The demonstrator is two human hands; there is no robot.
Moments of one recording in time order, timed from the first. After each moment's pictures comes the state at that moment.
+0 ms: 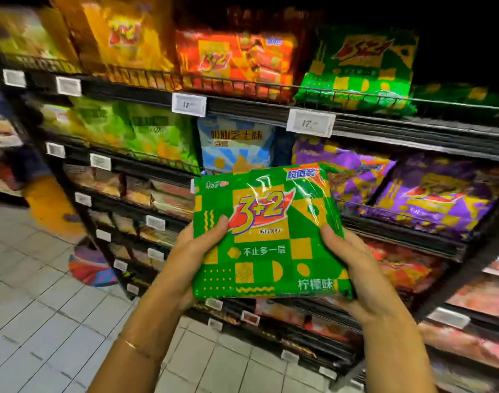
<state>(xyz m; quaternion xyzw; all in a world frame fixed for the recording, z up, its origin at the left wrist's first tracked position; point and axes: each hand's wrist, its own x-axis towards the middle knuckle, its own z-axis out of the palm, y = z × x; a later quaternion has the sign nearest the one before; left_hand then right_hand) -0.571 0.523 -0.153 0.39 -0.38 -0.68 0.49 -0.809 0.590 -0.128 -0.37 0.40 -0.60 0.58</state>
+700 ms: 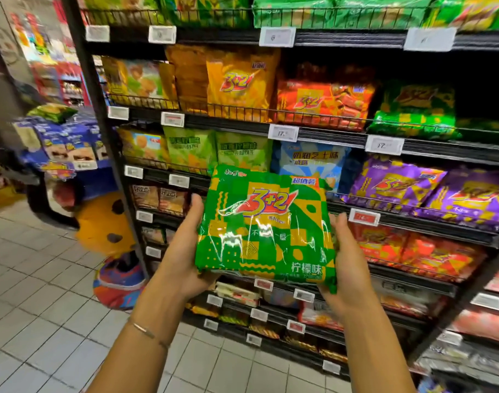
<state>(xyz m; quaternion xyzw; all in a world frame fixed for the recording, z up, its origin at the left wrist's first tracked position) -0.309 0.553 -0.099 0.25 -0.34 -0.79 0.44 -0.533 0.625 -0.111 -0.29 0.43 -0.67 0.53</state>
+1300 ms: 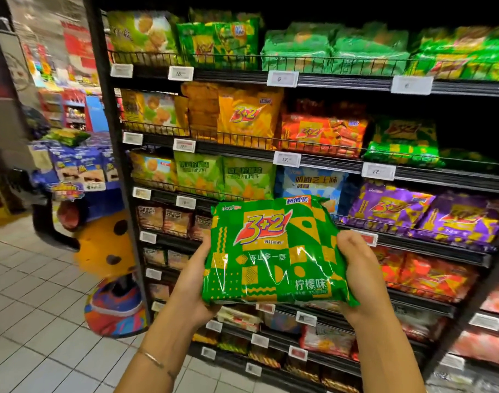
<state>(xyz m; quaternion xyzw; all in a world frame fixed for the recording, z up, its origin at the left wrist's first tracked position) -0.285 0.569 -0.119 0.30 -0.29 -0.79 0.46 -0.517 0.646 -0.082 -0.36 0.48 -0.70 0.40</state>
